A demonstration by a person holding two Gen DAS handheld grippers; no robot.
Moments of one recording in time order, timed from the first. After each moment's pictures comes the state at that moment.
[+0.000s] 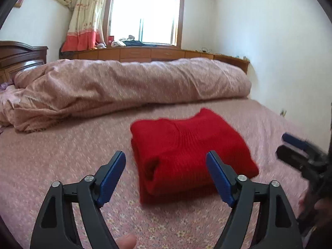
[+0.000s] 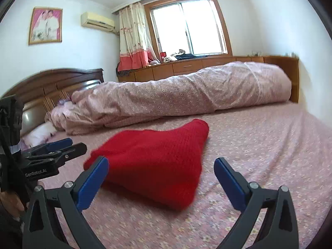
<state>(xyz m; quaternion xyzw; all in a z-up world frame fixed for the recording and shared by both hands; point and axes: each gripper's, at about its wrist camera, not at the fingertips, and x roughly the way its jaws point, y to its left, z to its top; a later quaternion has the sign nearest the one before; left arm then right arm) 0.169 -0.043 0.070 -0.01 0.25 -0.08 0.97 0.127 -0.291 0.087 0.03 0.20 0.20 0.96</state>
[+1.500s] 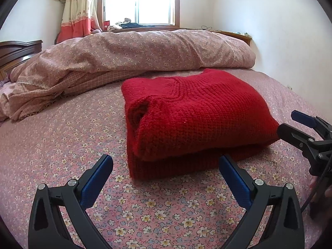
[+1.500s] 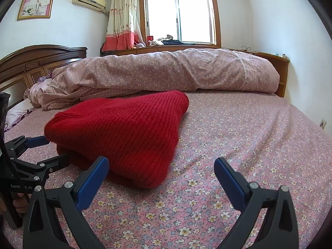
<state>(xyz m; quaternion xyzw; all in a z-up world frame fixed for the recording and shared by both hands) 0.186 -0.060 0.008 0.01 0.31 -0.08 0.95 0.148 -0.289 0.043 -0.03 0.25 0.13 0.96</state>
